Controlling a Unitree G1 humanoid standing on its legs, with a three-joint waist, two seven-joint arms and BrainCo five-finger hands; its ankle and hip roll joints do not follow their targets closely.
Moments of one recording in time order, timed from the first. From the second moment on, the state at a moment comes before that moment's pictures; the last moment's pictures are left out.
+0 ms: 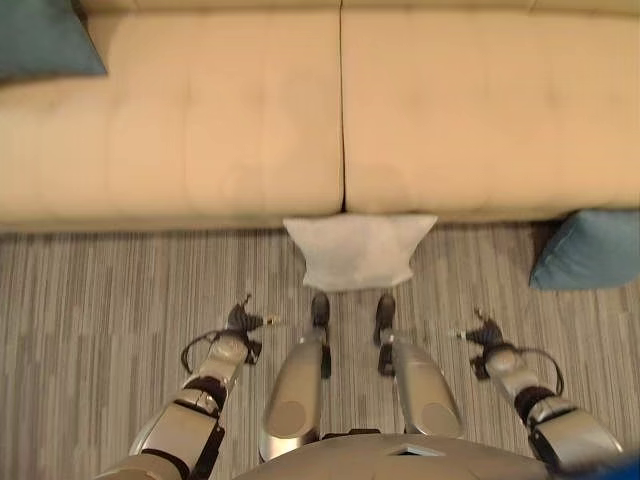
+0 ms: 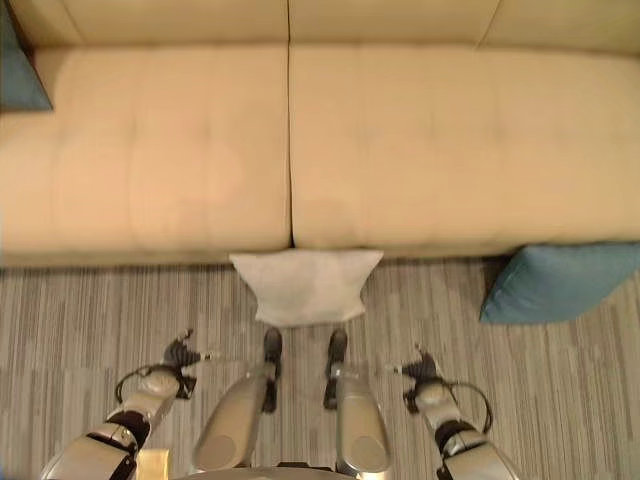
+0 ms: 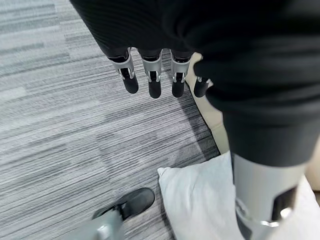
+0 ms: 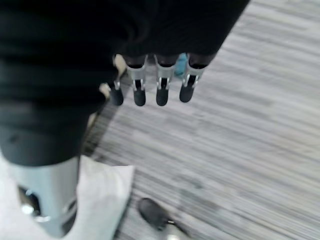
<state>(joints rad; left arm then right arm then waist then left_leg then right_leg) -0.34 0.35 -0.23 1.01 -0.21 -0.14 0.25 -0.37 -0.36 0.28 1.00 0.06 -0.07 -0.28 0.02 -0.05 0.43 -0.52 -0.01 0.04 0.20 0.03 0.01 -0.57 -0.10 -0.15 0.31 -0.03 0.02</state>
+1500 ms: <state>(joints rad) -1.11 0.46 -0.49 0.85 -0.38 -0.16 0.51 -1.17 -0.44 0.45 0.92 0.27 -0.16 -0.58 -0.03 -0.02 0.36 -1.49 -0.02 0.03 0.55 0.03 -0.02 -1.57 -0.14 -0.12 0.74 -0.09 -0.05</state>
